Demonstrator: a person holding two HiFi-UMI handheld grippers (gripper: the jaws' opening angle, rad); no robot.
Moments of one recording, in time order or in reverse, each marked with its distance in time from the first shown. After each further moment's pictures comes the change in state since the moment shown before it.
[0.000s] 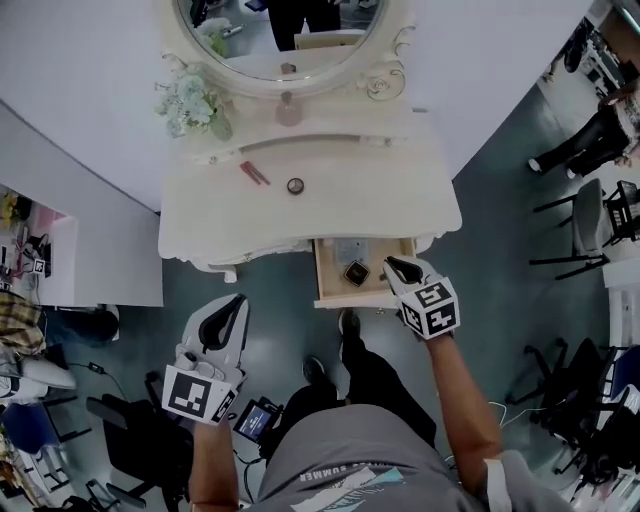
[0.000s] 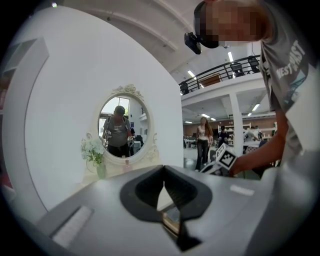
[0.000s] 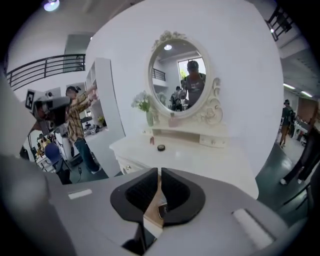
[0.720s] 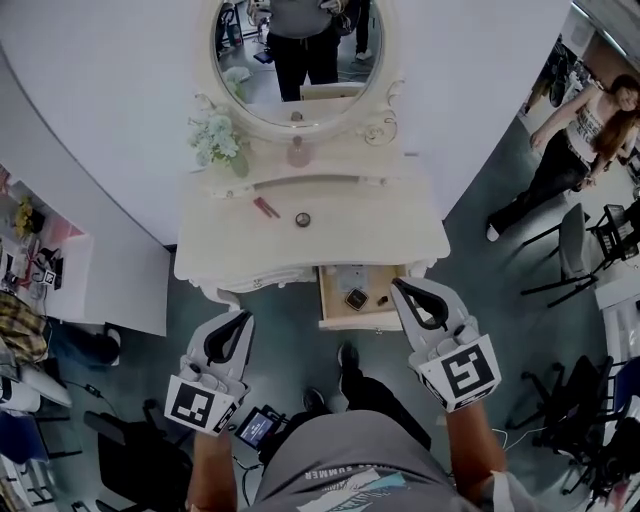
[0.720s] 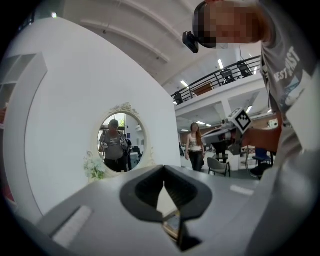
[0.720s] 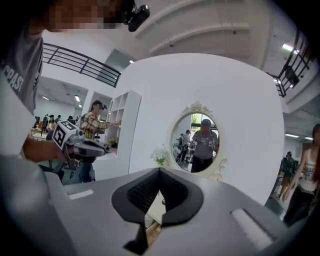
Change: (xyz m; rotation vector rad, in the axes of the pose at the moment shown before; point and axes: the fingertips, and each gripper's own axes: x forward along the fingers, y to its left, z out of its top) left arm -0.070 -0.014 0.055 0.061 -0.128 -0.025; right arm -0.203 0.124 0.182 -0.282 -0.435 -0.066
